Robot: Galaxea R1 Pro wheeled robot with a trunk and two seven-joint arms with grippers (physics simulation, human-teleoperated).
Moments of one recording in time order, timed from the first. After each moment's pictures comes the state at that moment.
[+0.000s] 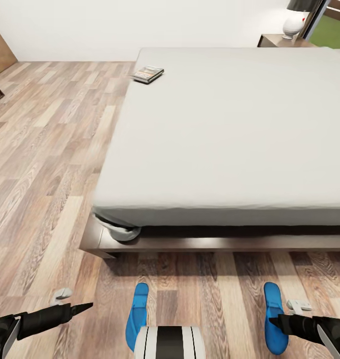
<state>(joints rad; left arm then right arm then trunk) -0.48 0.33 0.46 -0.51 -0.18 0.39 -1.17 -0.33 -0.40 -0.07 -0.77 -0.14 0.55 0.45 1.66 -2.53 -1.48</state>
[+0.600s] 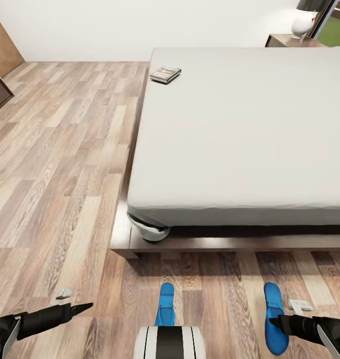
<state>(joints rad) -0.48 0.33 0.46 -0.51 -0.18 0.39 -1.17 -0.33 -0.40 -0.07 -0.77 -0.14 0.55 0.45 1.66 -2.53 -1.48</state>
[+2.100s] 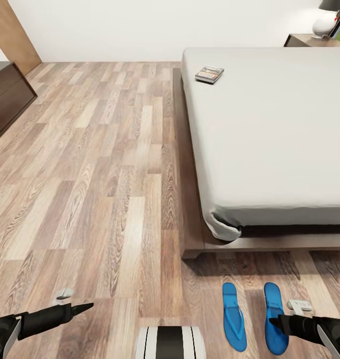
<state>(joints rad) -0.48 0.32 0.46 -0.51 -0.18 0.39 -1.17 -0.33 -0.40 -0.07 -0.77 -0.14 0.55 0.45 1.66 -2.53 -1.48</state>
